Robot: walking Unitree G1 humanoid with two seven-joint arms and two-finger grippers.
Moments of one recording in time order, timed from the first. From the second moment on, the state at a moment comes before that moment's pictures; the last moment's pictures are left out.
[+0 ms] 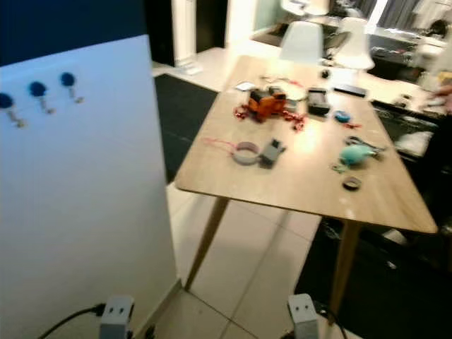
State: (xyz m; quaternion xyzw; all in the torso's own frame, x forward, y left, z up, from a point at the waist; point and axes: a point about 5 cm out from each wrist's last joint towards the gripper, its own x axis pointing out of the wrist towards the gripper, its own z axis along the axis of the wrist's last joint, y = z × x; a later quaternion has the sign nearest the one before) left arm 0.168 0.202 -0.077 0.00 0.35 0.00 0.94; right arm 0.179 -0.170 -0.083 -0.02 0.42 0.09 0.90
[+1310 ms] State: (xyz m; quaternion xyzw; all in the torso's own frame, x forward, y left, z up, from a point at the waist) left arm 0.194 0.201 -0.061 -0.04 0.29 0.04 0.96; right arm 0.183 -0.175 -0.080 -0.03 0.41 0.10 0.91
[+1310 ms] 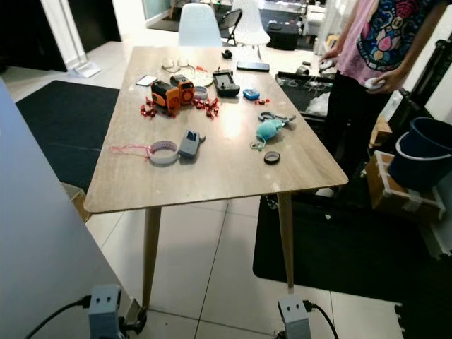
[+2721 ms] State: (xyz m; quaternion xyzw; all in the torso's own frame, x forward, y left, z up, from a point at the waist) left arm 0.199 0.198 -0.058 -0.04 0.29 0.05 0.96; right arm 0.187 -0.174 -0.079 -0.03 0.41 0.11 0.91
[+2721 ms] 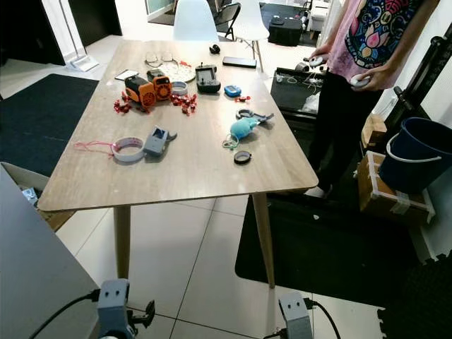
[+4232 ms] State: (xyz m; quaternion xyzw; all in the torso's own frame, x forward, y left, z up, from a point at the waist) left arm 0.197 0.202 -0.060 -0.06 0.29 0.07 0.95; right arm 0.187 -0.171 -0.078 -0.03 0.41 0.12 0.91
